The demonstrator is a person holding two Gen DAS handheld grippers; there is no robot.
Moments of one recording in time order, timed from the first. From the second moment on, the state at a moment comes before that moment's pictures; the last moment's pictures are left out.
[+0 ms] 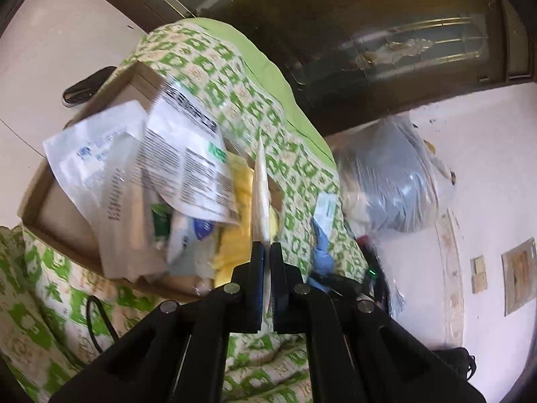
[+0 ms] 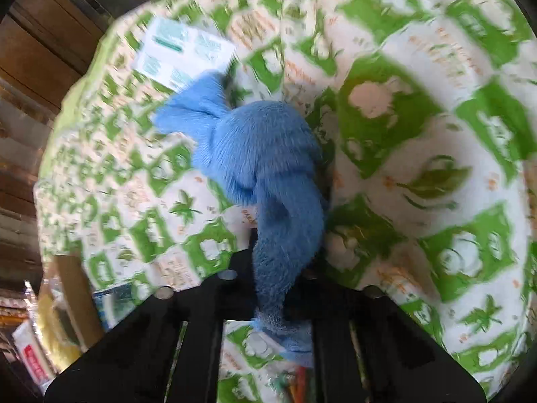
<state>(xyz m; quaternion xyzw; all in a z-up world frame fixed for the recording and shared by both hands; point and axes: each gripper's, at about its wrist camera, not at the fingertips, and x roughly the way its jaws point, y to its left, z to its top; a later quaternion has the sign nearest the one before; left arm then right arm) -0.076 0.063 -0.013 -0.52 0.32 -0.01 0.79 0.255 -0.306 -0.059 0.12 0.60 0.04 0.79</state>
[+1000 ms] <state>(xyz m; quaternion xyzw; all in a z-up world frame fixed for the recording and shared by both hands) -0.076 0.084 -0.032 -0.50 0.33 0.08 0.80 0.091 -0.075 0.035 0.13 0.45 0.49 0.74</state>
